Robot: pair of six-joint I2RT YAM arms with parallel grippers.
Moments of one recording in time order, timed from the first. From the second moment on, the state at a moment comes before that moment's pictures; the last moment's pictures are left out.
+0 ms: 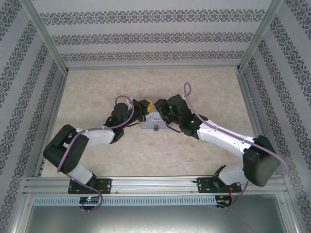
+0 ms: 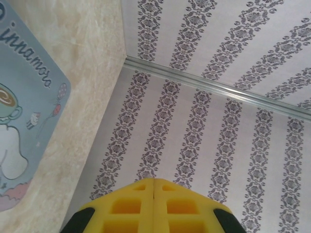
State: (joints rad) left arm -0.54 1.58 0.65 0.82 0.23 -1.78; right arm 0.73 1.37 0.90 -0.02 0.07 1.47
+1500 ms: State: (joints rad) left arm -0.54 1.49 0.82 0.64 0.36 -1.20; right arm 0.54 1.35 0.64 0.78 -0.32 1.13
